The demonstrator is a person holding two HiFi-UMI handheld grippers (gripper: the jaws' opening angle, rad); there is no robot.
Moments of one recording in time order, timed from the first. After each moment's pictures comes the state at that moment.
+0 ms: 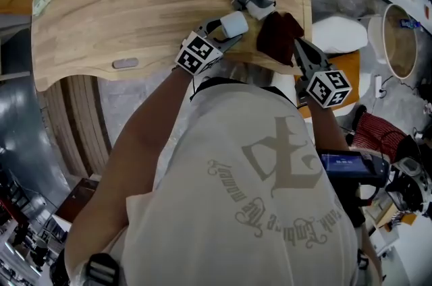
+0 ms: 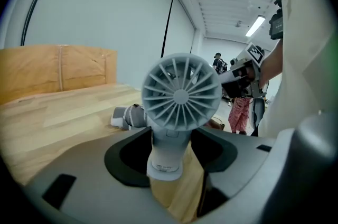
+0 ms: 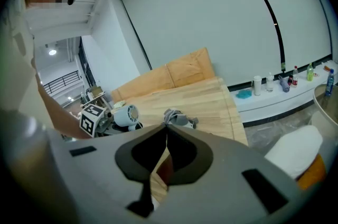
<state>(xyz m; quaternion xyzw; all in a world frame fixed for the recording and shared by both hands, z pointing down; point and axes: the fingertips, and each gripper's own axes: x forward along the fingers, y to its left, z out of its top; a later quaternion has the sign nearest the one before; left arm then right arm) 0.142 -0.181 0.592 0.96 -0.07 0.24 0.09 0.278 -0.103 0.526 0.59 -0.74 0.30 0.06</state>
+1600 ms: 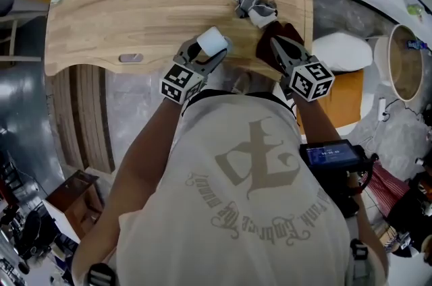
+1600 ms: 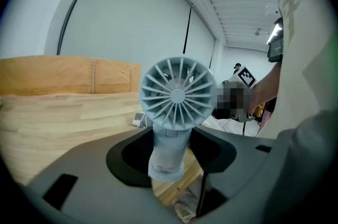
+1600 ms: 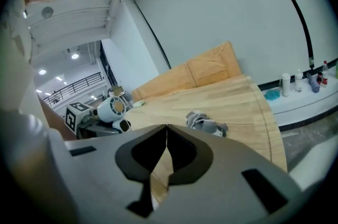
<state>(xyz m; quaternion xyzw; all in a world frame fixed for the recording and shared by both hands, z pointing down) 0.081 -0.138 0.528 0.95 -0.19 0.20 0.12 0.228 -0.123 0.517 0.50 -0.82 0.28 0.04</state>
